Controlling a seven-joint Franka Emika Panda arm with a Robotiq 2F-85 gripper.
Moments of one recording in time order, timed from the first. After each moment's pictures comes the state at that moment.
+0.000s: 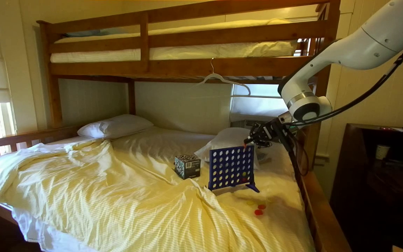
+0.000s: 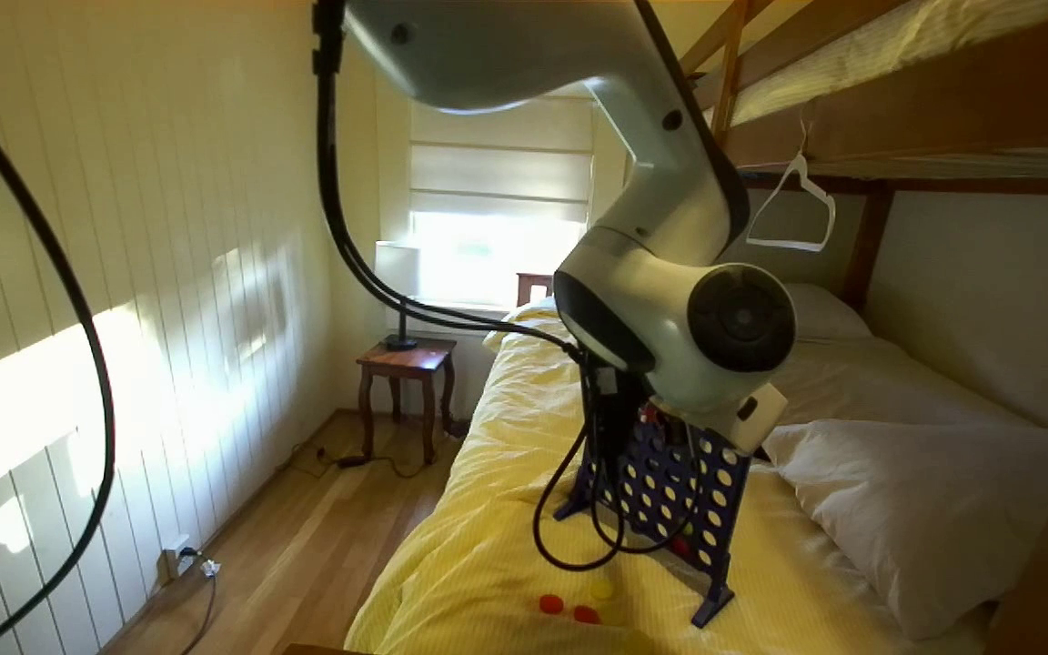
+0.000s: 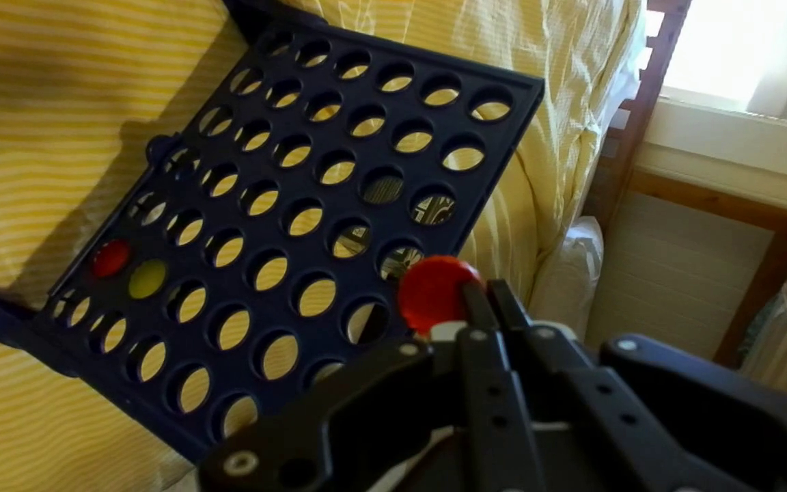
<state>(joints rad) -0.34 0.05 0.00 -2.28 1.67 2.59 -0.75</state>
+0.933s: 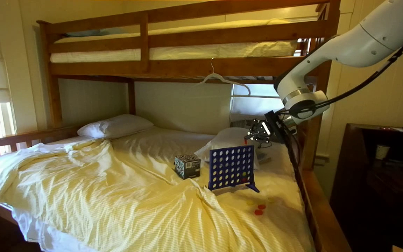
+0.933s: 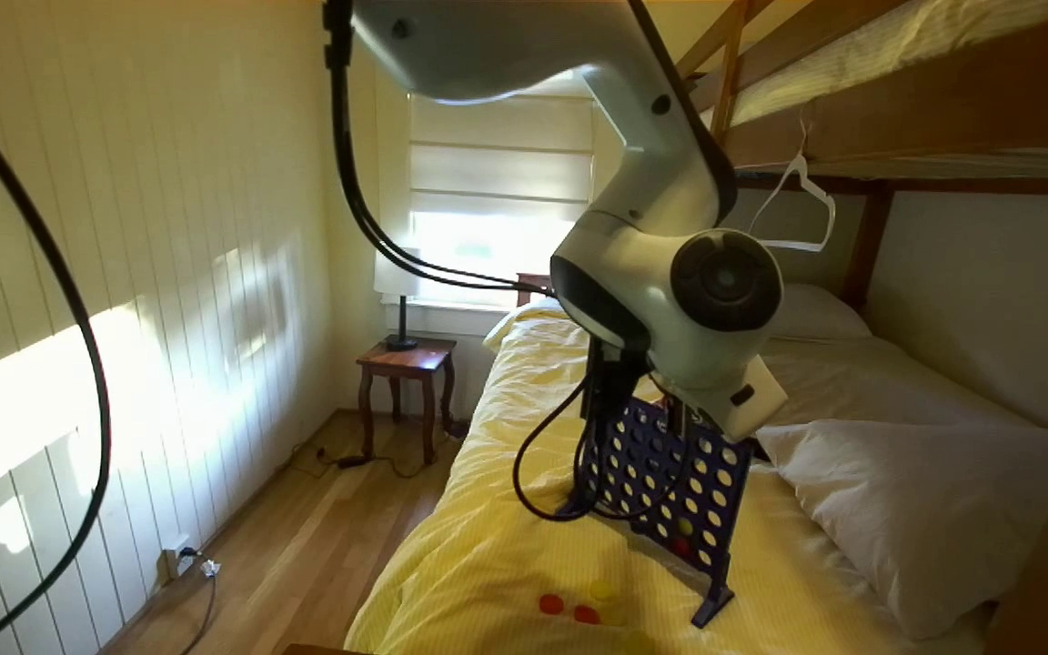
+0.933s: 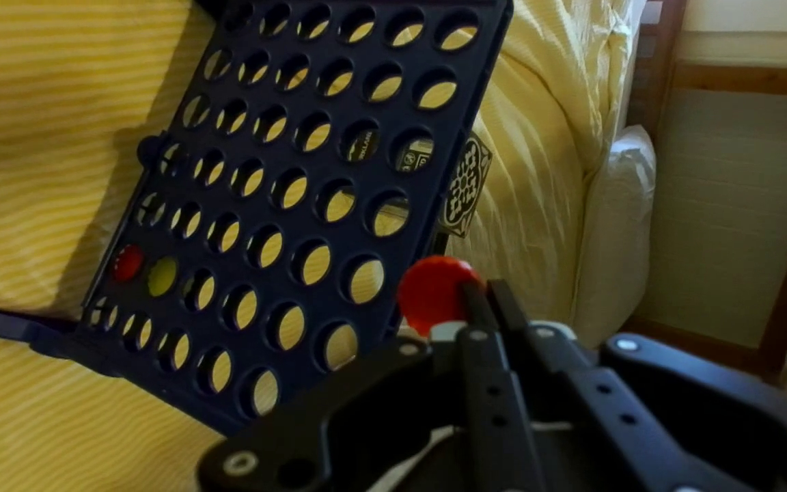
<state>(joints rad) -0.24 0.06 -0.07 -2.24 1.67 2.72 -0.50</state>
